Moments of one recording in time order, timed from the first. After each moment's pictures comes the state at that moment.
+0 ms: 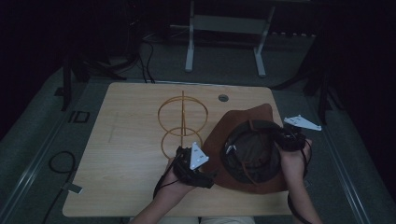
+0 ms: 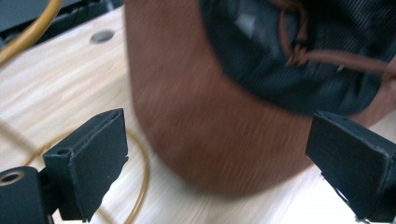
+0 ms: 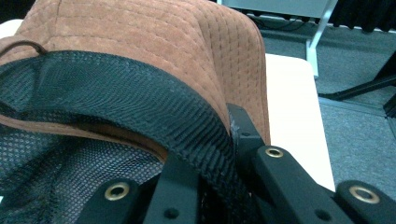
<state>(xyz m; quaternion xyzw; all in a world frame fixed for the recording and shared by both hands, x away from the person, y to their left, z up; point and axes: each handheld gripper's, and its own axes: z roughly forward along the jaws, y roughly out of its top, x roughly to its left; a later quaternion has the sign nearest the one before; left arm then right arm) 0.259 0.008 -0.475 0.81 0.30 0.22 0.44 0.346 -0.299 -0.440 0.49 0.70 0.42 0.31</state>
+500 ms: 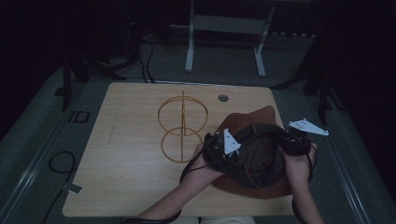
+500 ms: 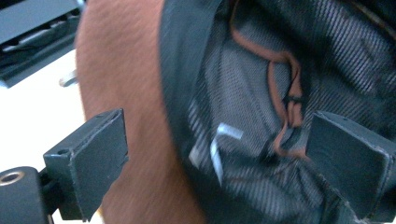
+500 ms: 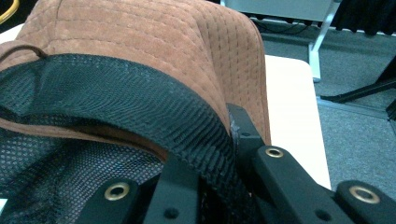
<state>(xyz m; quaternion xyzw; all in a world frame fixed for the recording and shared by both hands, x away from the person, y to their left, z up) 0.295 -0.066 -0.447 0.83 0.27 0.22 0.43 0.330 -0.307 -0.436 0.49 0.70 0.42 0.31</state>
